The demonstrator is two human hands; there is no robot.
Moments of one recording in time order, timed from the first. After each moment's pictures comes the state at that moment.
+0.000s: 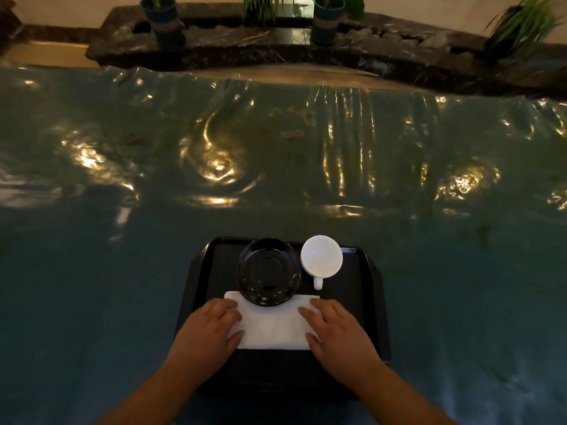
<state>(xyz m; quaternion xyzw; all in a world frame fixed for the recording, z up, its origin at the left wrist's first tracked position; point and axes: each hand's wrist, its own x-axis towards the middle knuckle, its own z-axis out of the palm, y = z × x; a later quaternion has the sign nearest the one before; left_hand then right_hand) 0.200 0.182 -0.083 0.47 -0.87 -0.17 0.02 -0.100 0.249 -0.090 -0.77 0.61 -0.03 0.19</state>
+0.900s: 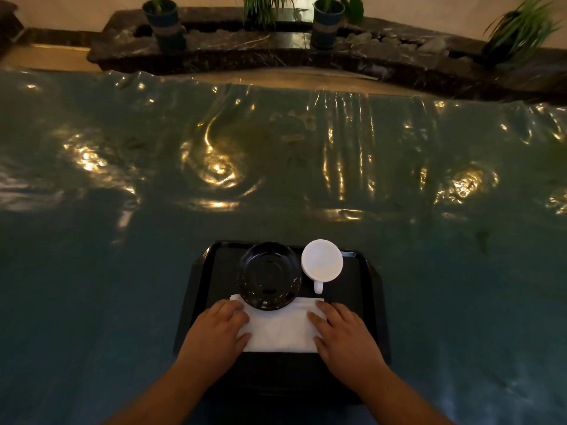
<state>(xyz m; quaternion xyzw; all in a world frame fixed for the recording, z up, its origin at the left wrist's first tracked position) 0.185 0.178 -0.085 0.46 -0.87 -0.18 -0.02 -0.110 0.253 -0.093 -0.77 0.62 0.02 0.12</state>
